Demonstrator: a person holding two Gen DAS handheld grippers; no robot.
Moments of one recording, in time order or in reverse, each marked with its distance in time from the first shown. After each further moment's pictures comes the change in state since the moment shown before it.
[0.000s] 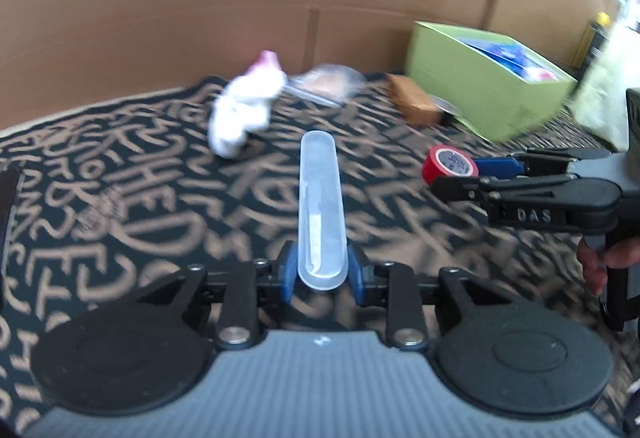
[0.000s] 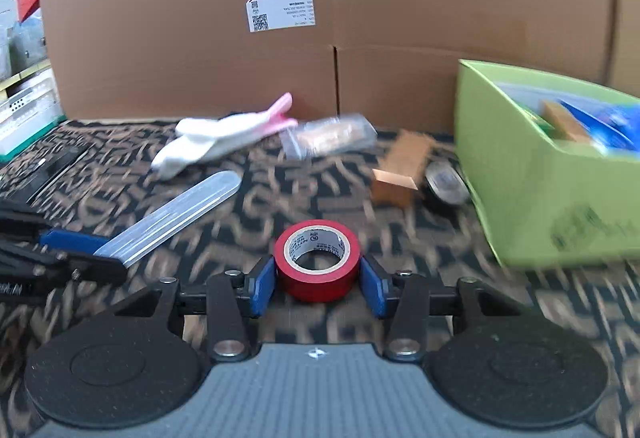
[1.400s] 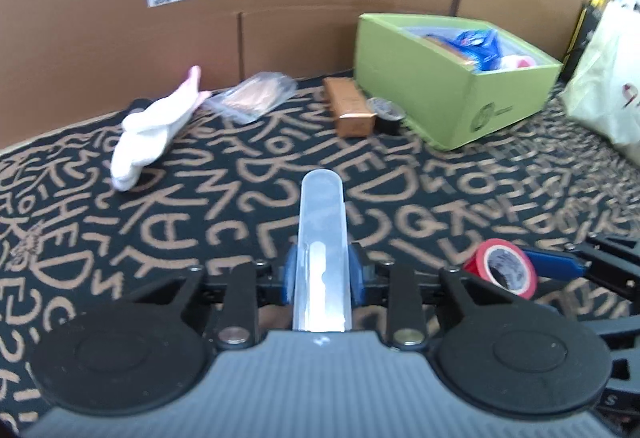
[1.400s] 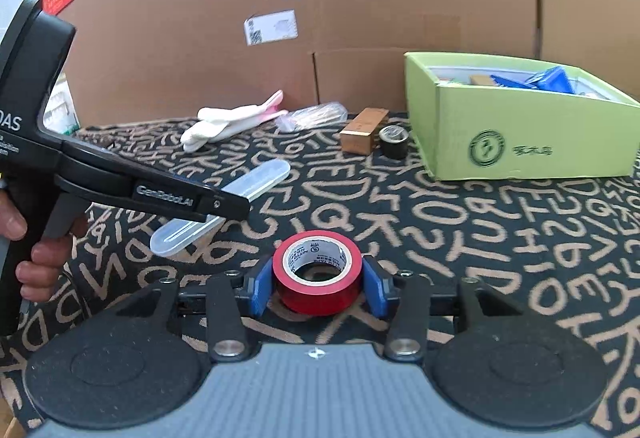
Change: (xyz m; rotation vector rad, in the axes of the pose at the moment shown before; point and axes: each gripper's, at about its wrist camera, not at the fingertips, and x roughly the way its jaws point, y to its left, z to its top) left arm 0.031 -0.076 0.029 0.029 0.001 0.018; right arm -0.072 -0.010 -0.049 0.069 -0.059 -0.024
